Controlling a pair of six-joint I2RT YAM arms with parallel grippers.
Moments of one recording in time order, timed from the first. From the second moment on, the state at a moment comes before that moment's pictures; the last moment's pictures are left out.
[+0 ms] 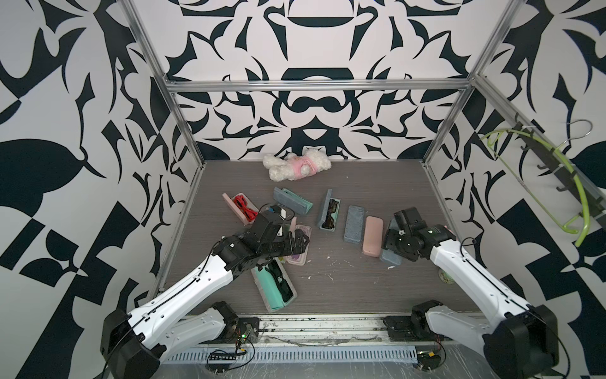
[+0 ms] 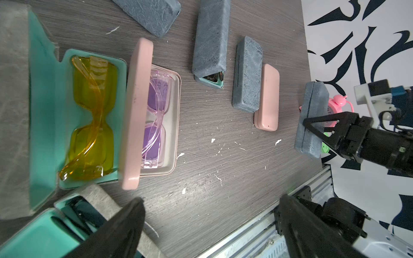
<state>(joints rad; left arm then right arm) -0.77 1.01 0.86 -0.61 0.11 -0.78 0.24 1.12 0.80 -0.88 0.06 0.67</state>
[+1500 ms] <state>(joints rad) -0.77 1.02 0.84 -0.60 0.10 -0.78 0.13 1.63 0.92 -0.59 -0.01 0.41</state>
